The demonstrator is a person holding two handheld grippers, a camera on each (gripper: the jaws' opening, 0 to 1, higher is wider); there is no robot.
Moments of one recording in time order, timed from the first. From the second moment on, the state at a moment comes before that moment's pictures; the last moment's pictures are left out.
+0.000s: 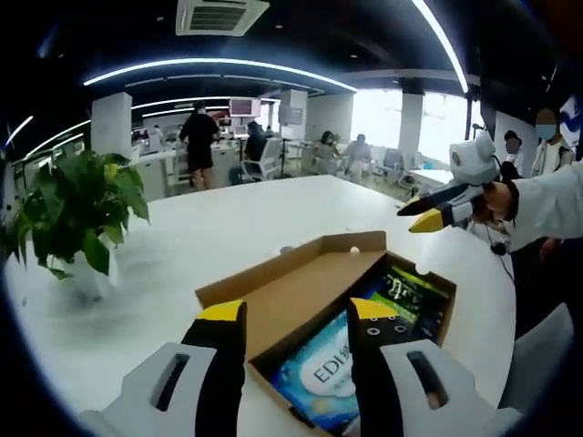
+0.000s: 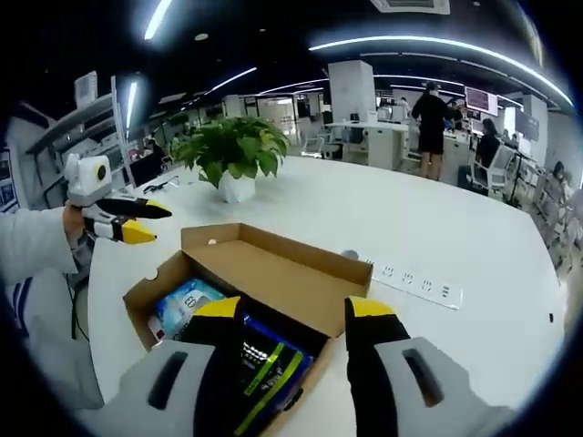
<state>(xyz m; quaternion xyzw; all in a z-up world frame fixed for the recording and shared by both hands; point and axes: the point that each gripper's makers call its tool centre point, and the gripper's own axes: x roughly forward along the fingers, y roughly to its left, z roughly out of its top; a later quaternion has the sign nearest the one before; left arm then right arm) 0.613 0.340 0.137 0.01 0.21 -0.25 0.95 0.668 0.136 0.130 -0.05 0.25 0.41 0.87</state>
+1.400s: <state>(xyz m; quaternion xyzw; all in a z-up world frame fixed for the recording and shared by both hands) 0.566 0.307 0.126 -0.01 0.27 -0.30 0.92 0.609 0.125 0.131 -0.03 0.28 0.44 0.85</state>
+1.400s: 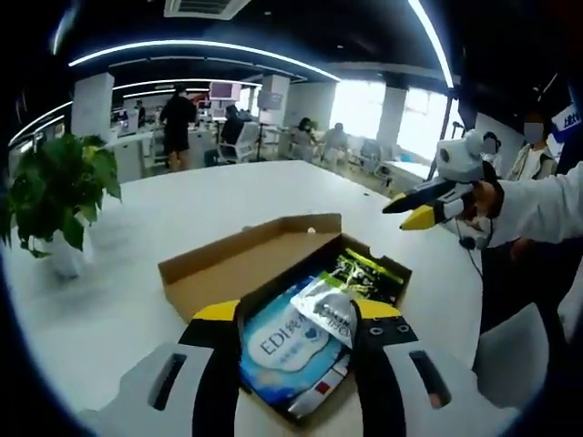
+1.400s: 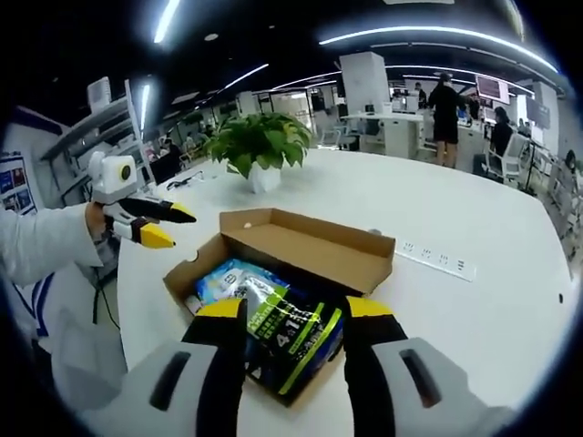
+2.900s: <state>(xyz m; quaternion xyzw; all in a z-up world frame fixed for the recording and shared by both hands) 0.551 0.266 0.071 -0.14 0.46 -0.24 0.84 0.582 0.119 0.069 -0.04 0.47 0.38 0.80</state>
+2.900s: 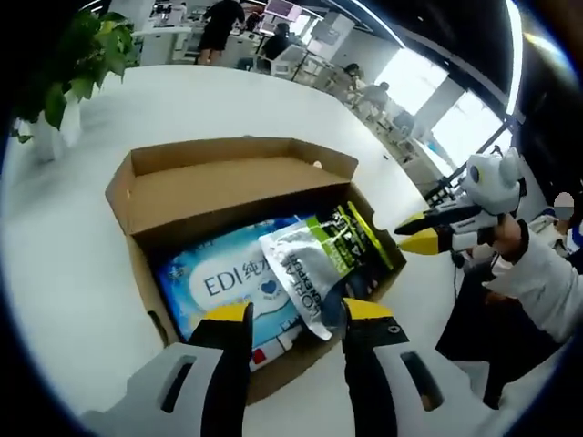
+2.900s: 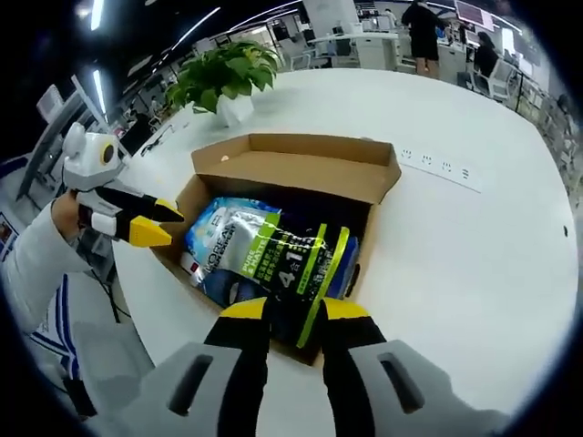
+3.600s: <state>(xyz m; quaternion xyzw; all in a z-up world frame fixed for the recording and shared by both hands) 0.549 0.254 0.043 -0.19 0.49 -0.23 0.82 0.578 0.123 0.065 -0.05 0.48 0.37 0.79</state>
